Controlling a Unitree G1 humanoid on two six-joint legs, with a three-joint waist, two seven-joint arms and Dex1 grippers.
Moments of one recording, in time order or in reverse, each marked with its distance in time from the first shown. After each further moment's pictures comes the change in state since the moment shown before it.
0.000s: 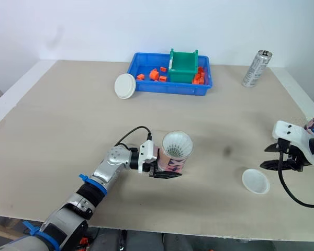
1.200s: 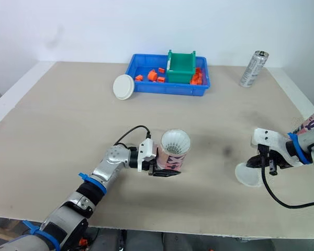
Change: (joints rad) left arm -0.025 0.003 0.016 0.036 -0.003 0.015 -0.002; right arm -0.104 0.083 0.062 -0.136 -0.010 0.068 0.057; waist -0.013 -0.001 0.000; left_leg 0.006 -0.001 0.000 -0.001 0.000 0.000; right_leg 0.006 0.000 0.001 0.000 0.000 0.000
